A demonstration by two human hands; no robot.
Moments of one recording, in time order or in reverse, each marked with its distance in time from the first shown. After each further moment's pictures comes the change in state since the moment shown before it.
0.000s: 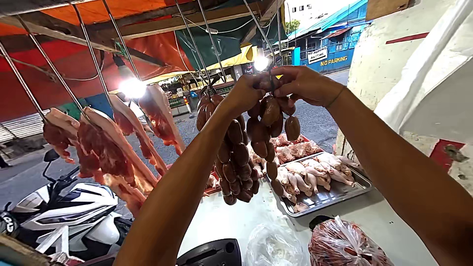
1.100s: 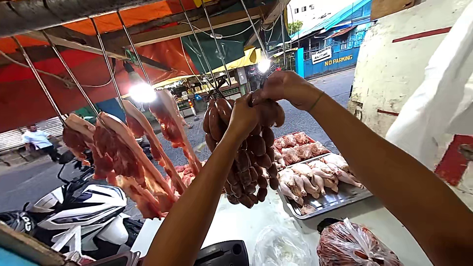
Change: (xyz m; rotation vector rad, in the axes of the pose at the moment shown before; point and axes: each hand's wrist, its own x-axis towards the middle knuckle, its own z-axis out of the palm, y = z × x) left_hand -0.042 -0.014 0.028 -0.148 0.309 -0.262; right_hand 0.022 0.001 0.040 -0.024 0.115 -0.086
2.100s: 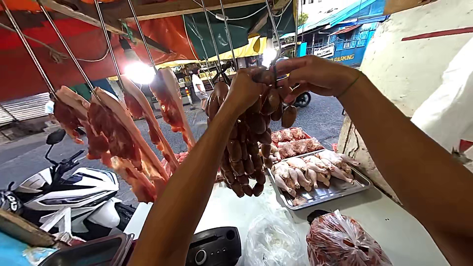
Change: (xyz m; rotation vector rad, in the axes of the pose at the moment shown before) left_hand 0.022 0.016 -0.027 0.132 -0.073 0.120; right_hand -0.016 -0.024 -0.028 -0.017 -0.286 0.102
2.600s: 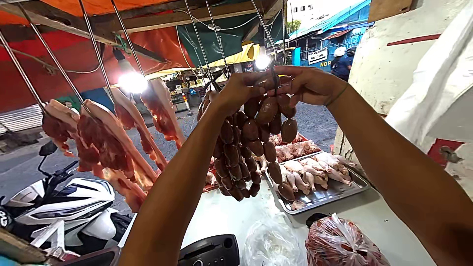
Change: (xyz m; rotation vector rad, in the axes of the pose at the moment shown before) left_hand 0.012 0.000 -0.006 -0.307 -0.258 0.085; right_hand -0.002 0.029 -0.019 0.321 -0.081 -0.065
